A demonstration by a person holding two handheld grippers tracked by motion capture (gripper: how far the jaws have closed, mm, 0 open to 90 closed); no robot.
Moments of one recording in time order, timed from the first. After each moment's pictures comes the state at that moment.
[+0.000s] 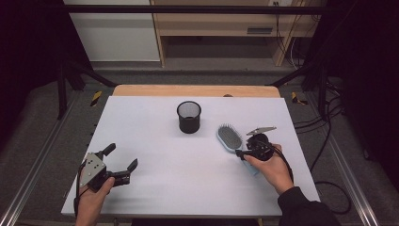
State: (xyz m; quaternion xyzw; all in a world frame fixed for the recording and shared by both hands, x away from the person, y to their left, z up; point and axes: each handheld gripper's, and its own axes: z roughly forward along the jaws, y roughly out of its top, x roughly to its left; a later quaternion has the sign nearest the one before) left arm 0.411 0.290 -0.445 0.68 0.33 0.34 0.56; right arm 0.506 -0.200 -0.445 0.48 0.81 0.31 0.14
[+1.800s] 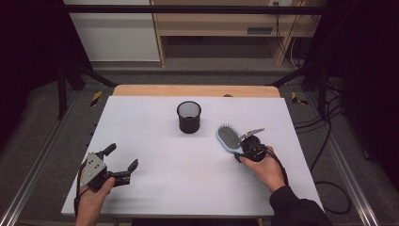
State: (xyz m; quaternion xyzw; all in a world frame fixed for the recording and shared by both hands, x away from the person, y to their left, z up) left arm 0.412 0.290 -0.445 0.68 0.33 0.34 0.56; right arm 0.512 -0.184 -0.462 0.47 0.84 0.25 0.14
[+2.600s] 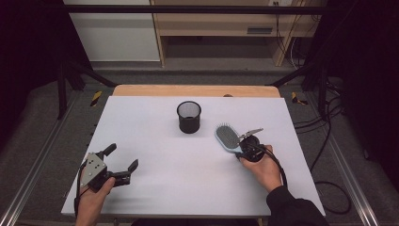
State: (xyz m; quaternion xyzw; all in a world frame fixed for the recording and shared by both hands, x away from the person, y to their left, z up) left arm 0.411 0.289 -0.445 0.68 0.33 0.34 0.56; right arm 0.512 -0.180 -0.462 0.47 0.83 0.24 0.15
